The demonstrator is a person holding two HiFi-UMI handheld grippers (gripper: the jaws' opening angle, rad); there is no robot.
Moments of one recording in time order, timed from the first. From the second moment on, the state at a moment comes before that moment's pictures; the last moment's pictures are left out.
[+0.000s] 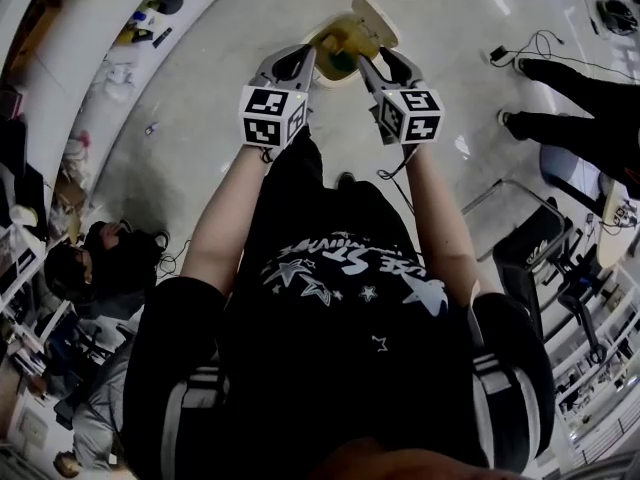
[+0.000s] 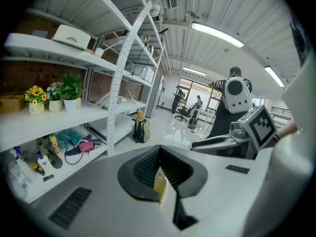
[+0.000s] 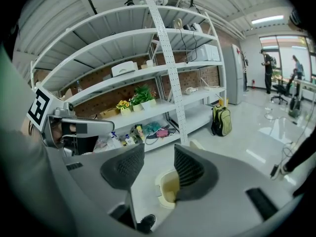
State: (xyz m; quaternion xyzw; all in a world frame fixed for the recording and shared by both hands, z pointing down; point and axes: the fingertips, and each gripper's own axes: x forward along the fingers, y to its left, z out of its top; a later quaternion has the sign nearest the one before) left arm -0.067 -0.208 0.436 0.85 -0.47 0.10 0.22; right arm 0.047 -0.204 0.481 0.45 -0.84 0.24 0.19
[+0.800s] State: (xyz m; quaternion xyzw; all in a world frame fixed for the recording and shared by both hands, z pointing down) left arm -0.001 -0.092 0.374 0.85 -0.50 0.07 0.16; right arm 0.094 -0.085 0.431 0.41 -0.88 0.20 0.16
